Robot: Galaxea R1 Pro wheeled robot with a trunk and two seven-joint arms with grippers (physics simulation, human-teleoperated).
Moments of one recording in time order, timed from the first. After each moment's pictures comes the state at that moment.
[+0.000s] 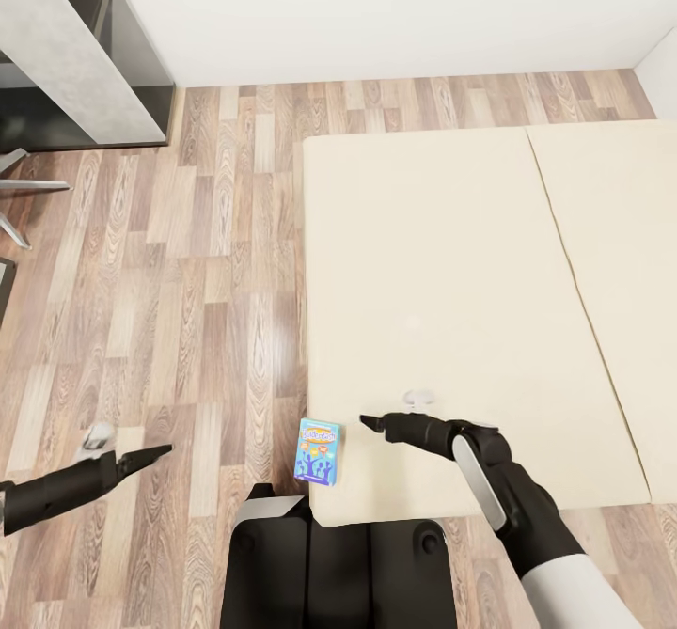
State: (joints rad) left arm -0.26 0.43 0.33 -1.32 0.50 0.96 -0.97; right arm -0.56 -0.04 0.16 -1.17 -0.35 0.69 0.38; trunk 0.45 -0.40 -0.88
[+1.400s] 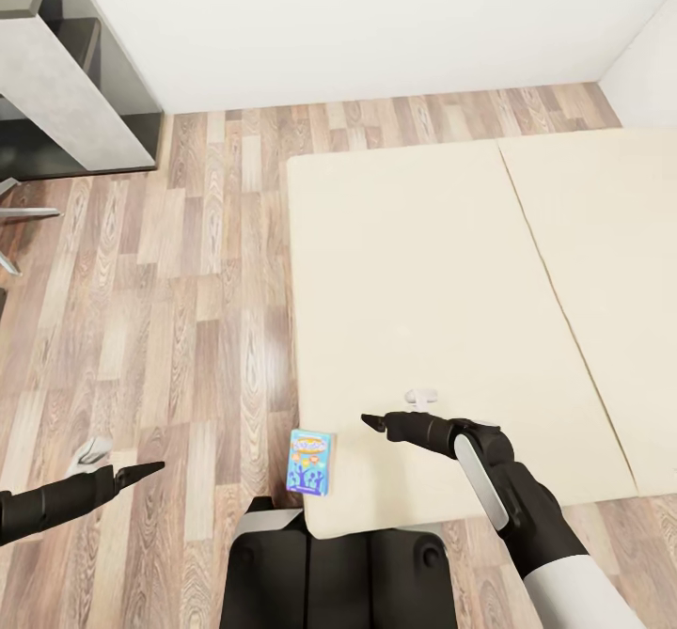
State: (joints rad) left arm -0.26 0.43 0.37 -1.27 0.35 0.95 -0.94; right arm -0.55 -0.05 0.17 -1.19 -0.35 0.70 0.37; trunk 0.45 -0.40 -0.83
